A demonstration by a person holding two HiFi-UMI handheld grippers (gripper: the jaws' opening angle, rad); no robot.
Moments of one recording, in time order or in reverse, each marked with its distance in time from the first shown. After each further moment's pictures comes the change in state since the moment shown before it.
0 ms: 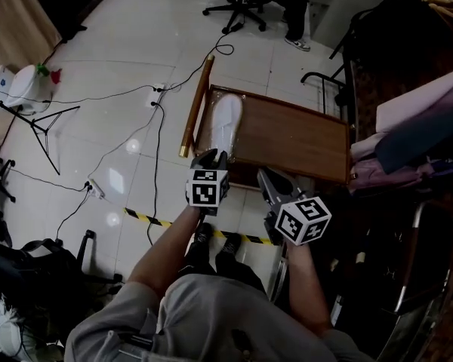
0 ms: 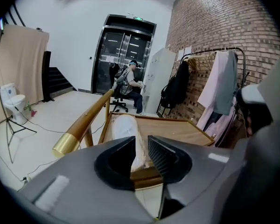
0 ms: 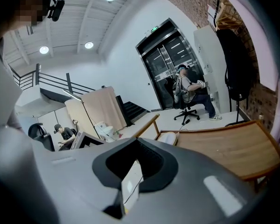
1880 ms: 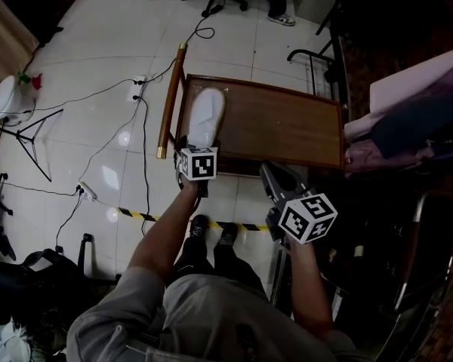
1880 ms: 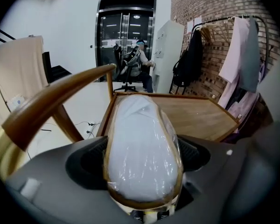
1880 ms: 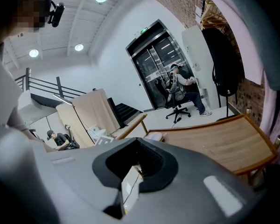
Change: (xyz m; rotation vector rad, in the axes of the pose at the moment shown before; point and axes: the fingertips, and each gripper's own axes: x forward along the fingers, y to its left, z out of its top) left arm 0.089 0.030 -0.037 0.071 0.230 0.158; right arm -0.018 -0.053 0.000 0.077 -0.015 -0.083
